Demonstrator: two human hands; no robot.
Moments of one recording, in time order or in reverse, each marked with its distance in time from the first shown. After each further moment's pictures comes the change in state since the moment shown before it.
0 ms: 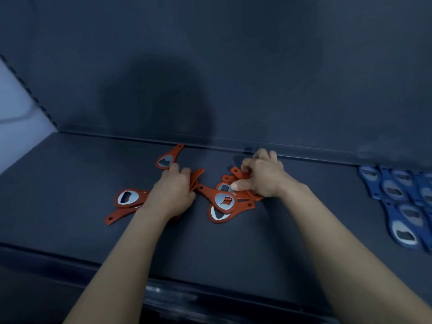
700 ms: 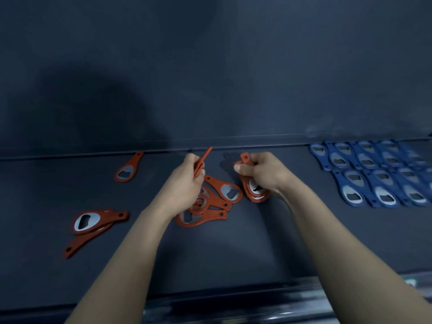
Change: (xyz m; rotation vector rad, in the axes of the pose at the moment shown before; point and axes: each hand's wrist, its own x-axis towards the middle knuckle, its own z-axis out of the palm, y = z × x) left_hand 0.009 0.065 0.000 -0.636 -0.021 0.260; right_hand -0.048 0.034 -0.003 0.894 0.245 0.287
